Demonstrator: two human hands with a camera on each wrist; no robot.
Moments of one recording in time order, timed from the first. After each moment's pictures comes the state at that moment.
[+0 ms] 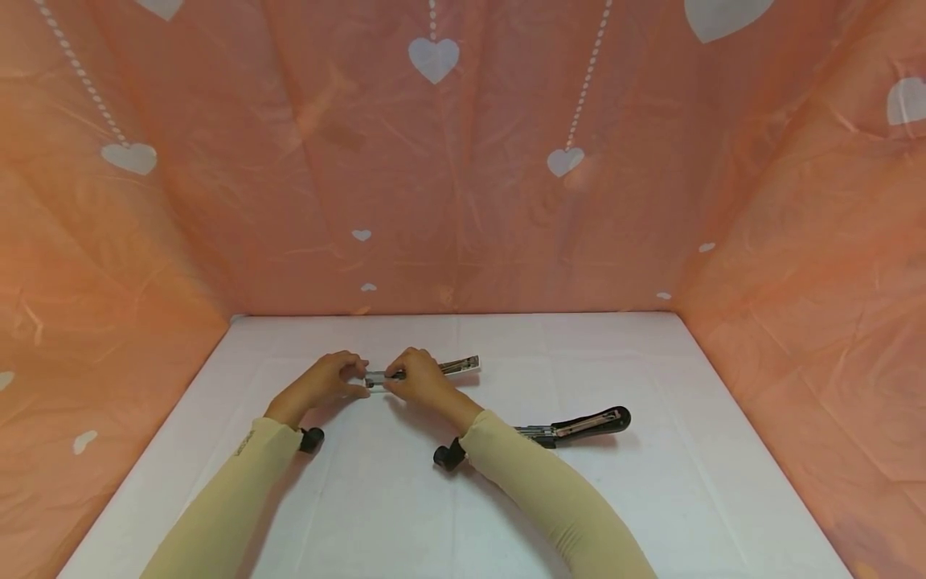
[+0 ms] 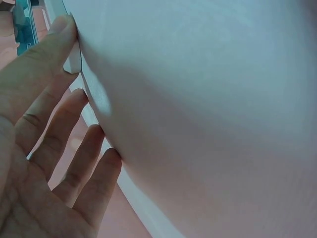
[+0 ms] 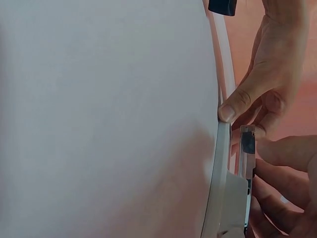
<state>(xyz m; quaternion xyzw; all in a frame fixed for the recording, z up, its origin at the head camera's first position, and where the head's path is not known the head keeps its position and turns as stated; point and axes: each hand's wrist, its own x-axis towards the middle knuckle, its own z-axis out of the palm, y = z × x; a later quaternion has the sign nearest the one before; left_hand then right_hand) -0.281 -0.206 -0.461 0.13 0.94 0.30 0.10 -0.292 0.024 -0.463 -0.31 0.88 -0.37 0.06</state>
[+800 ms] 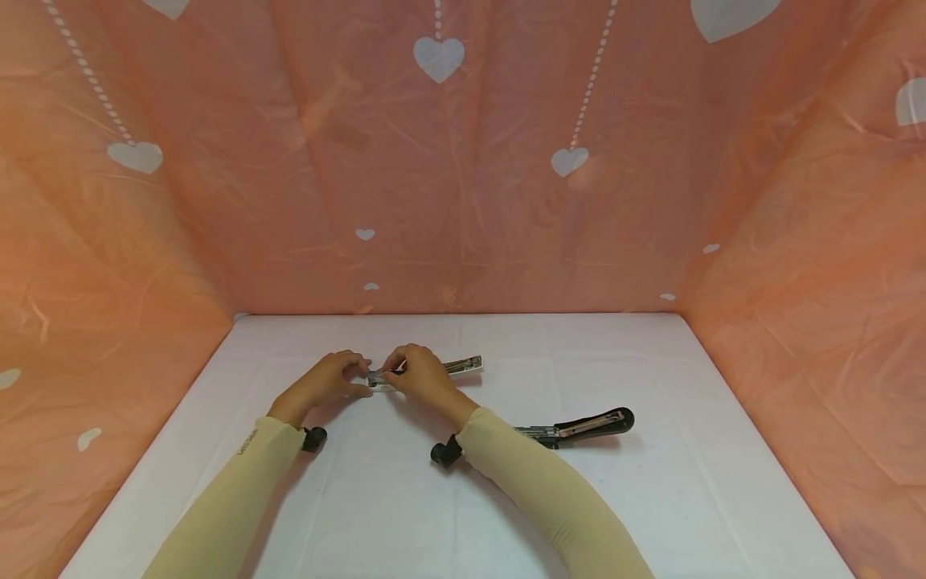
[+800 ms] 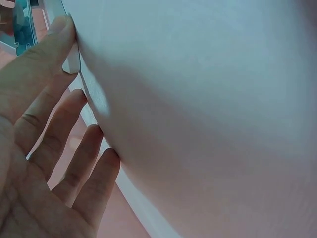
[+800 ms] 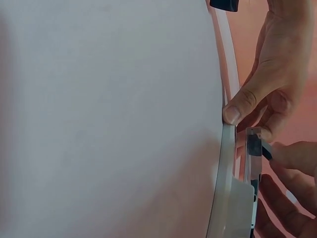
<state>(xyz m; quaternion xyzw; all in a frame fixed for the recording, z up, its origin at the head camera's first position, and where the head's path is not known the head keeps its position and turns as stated) -0.279 -0.206 -0.461 0.13 0.94 0.31 0.09 -0.295 0.016 -0.463 -0.25 0.88 -0.39 0.05</state>
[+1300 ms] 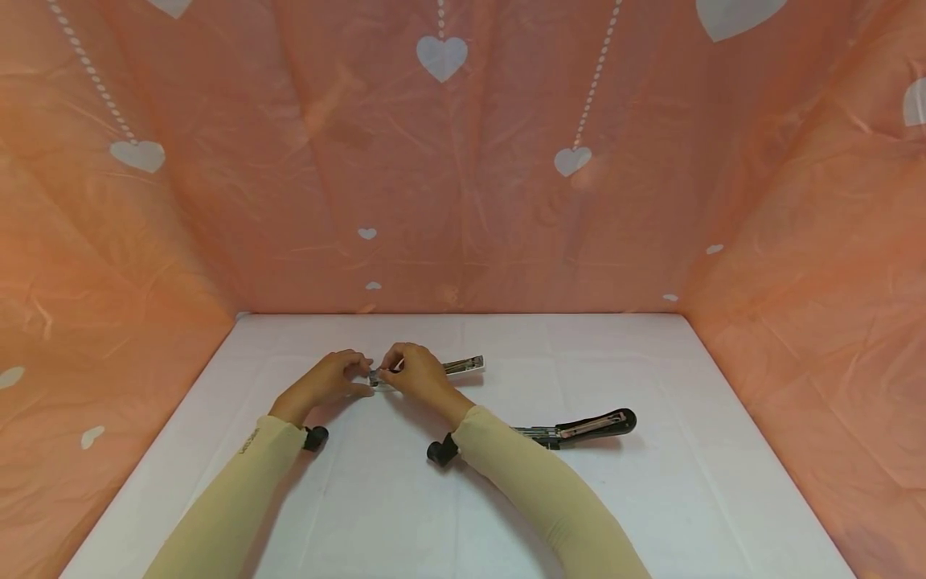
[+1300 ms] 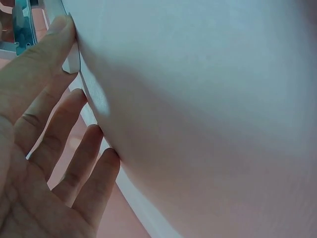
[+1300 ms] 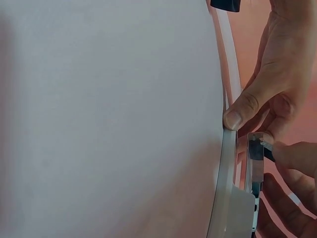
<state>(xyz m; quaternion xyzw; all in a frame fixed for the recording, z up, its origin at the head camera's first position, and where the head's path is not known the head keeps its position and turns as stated) -0.279 -0.208 -0.462 0.13 0.94 0.32 0.09 -0.299 0.009 -0.465 -0.24 0.89 -0.40 0.05</state>
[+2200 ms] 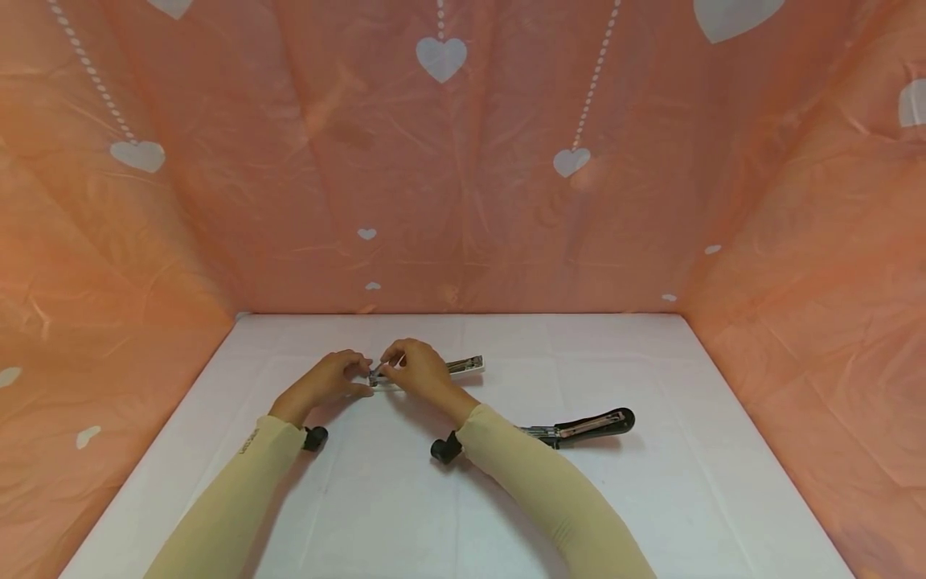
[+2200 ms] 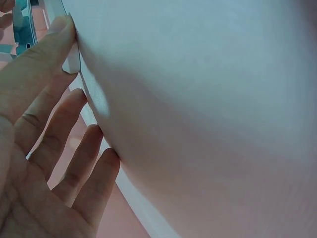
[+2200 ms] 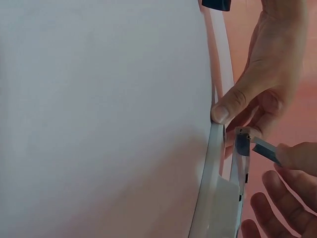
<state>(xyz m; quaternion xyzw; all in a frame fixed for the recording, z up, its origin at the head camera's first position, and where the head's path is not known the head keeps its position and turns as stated) -0.280 -0.206 -0.463 0.13 0.94 0.30 0.09 -0.297 0.012 -0.457 -0.25 0.88 -0.39 0.03</state>
